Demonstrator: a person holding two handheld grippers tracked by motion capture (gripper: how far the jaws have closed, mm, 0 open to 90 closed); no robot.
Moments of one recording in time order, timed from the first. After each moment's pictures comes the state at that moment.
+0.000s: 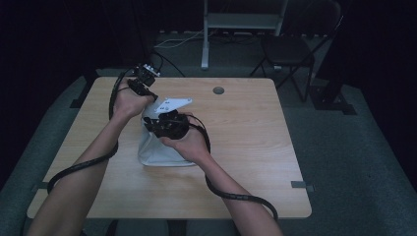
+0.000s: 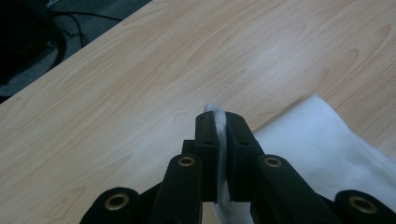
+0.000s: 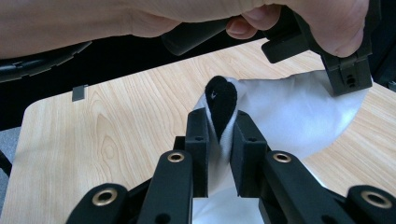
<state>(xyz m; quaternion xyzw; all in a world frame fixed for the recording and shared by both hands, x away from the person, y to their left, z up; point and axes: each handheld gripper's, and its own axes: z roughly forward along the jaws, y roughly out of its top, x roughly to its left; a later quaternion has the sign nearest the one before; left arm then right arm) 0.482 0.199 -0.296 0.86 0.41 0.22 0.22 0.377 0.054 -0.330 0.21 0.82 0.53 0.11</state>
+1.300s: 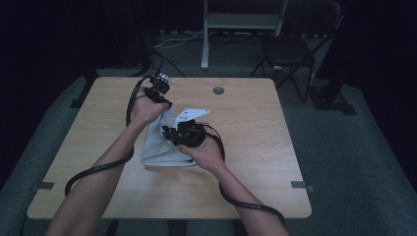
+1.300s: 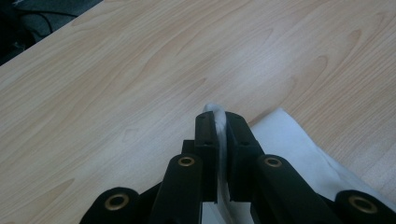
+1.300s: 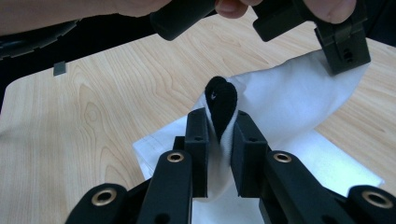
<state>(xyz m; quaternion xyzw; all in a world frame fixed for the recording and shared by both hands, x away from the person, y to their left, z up) 0.486 0.163 -0.328 0.86 0.40 0.20 0.24 0.374 0.015 -0.365 0.25 0.82 0.51 0.10</state>
